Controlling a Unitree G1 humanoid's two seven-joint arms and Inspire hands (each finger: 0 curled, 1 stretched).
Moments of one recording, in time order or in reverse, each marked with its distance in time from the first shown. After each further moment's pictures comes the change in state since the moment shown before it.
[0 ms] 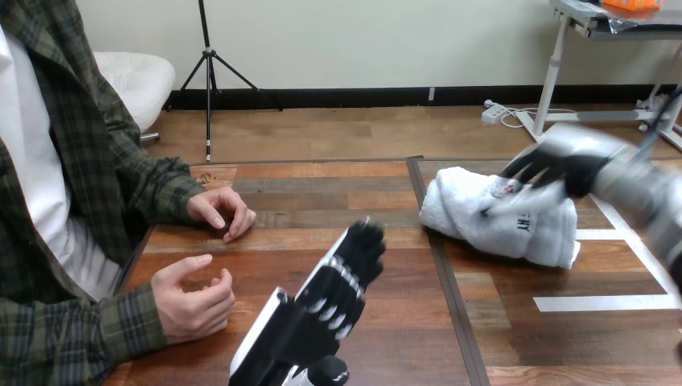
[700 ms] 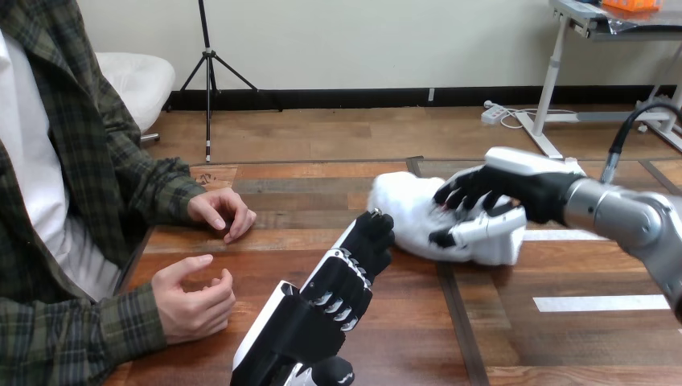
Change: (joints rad) left arm -0.001 0.002 -0.016 -0.050 0.000 0.008 -0.001; right arm 0.171 -0.035 -0.027 -0.268 0.158 -0.220 0.140
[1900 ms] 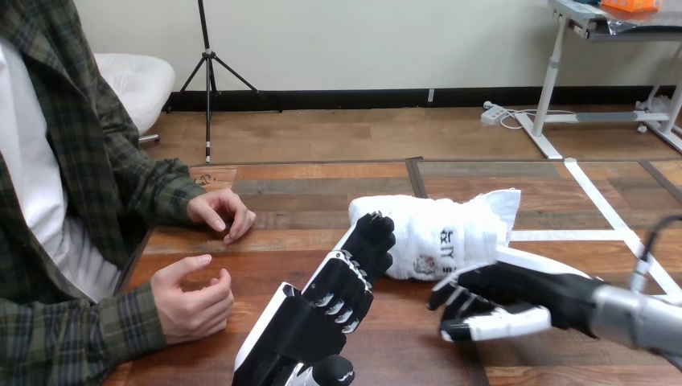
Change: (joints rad) left arm -0.001 0.000 0.001 0.006 0.005 0.012 0.000; right arm 0.541 -0.068 -0.169 -0.573 0.295 0.179 0.256
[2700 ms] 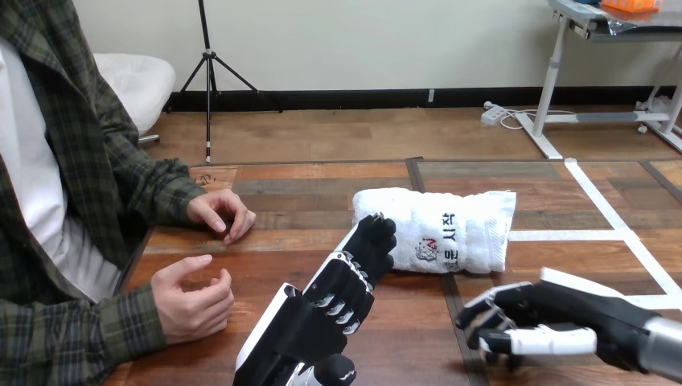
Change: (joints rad) left arm 0.000 0.000 0.000 0.001 0.000 0.013 0.000; right arm 0.207 -0.042 -0.166 -0.203 0.169 0.194 0.106
